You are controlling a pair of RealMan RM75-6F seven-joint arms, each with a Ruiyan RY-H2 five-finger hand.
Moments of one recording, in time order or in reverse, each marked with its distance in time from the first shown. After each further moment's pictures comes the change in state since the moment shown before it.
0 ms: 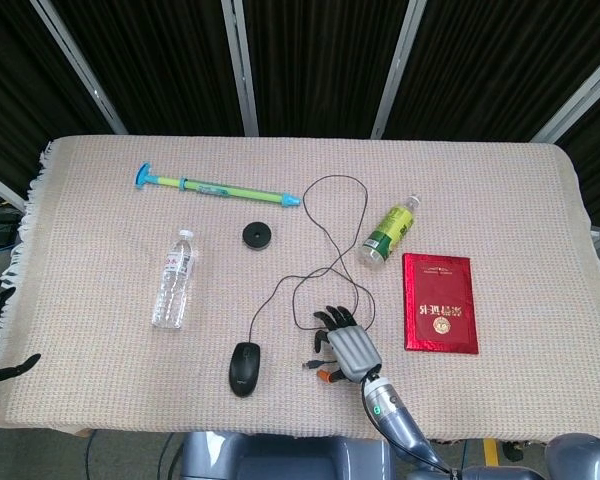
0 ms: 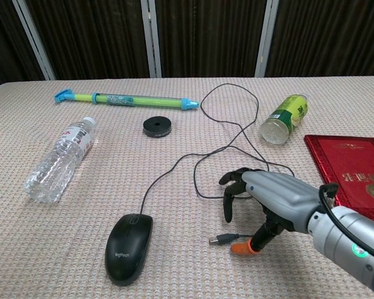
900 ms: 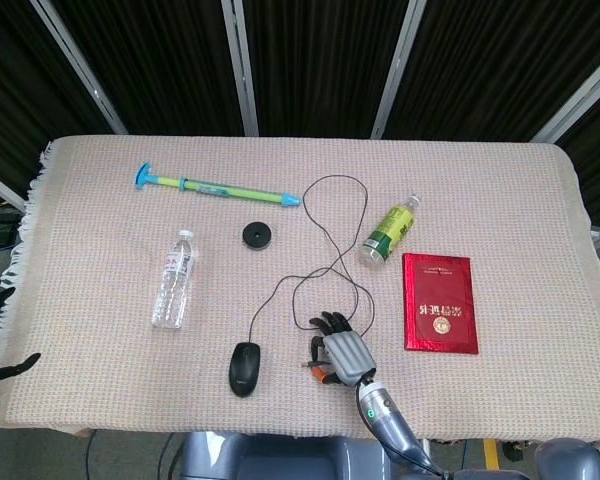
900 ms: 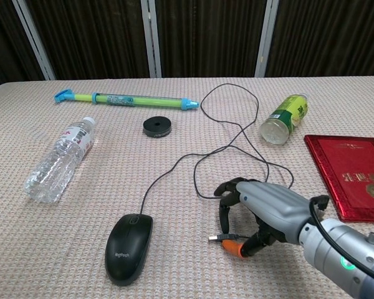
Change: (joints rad) left arm -0.001 0.006 -0.004 -0.012 -0.015 -0.012 -0.010; right arm -0.019 -0.054 0.000 0.048 -0.001 -0.017 0.017
